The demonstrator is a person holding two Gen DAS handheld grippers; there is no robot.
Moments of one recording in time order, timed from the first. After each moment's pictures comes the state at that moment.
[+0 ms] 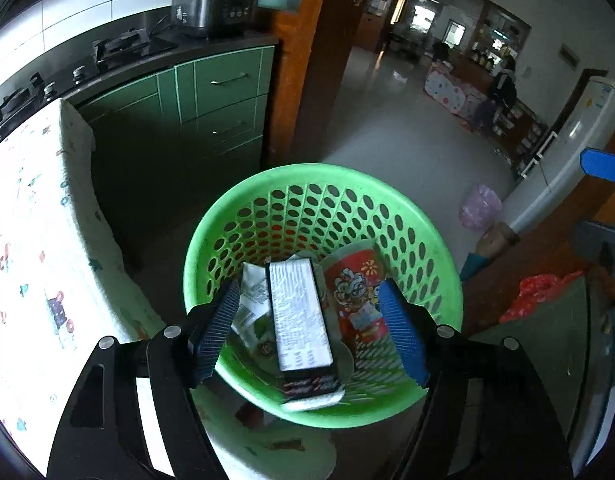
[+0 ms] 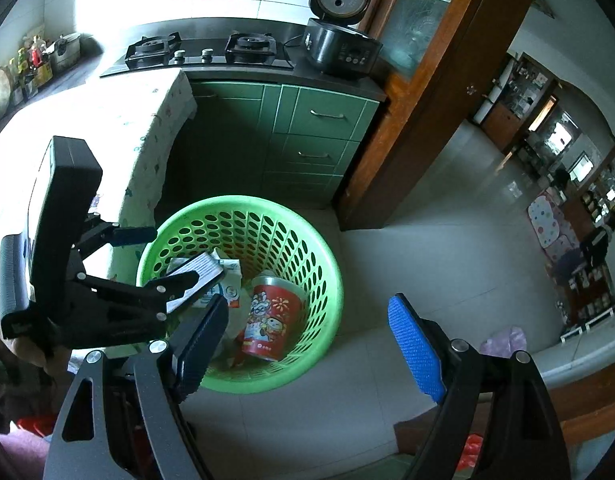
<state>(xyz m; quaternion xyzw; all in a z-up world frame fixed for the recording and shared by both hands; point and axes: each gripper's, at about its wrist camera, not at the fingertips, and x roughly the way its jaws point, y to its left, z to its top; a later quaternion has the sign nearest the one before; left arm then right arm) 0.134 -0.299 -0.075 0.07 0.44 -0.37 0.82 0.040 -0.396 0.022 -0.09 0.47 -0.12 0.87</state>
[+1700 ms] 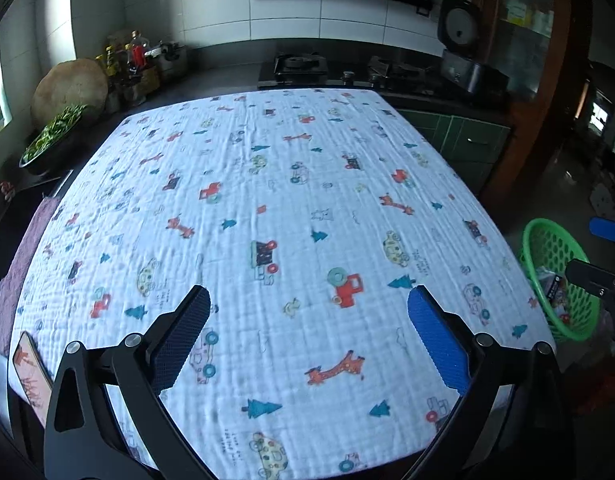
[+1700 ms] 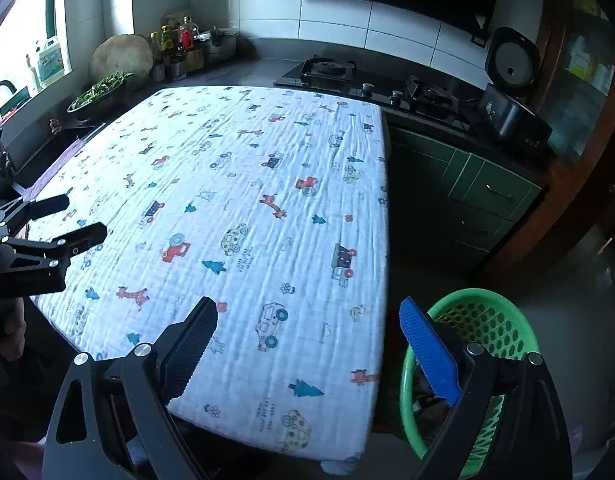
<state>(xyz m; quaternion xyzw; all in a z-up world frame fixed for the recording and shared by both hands) 0.085 0.064 -0.034 -0.01 0.40 -0.02 0.92 0.092 -0.151 -0.001 -0.10 0.43 0.12 0.89</state>
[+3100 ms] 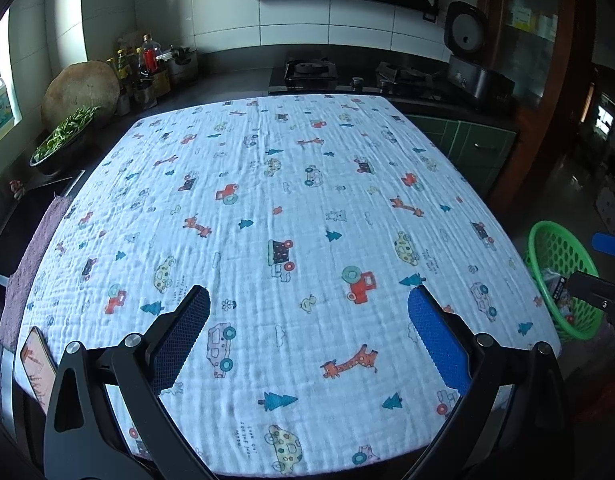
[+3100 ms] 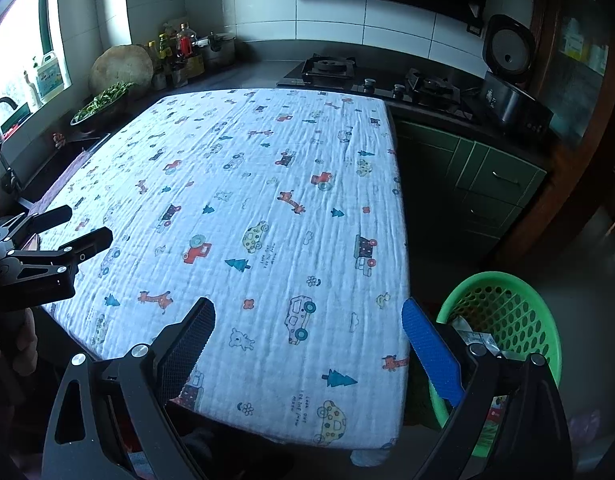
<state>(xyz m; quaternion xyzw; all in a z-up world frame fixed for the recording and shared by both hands) 0.073 0.072 -0.030 -0.01 0.39 -0.01 0.92 0.080 -0.142 -0.002 -0.07 0.43 0.12 0.89</state>
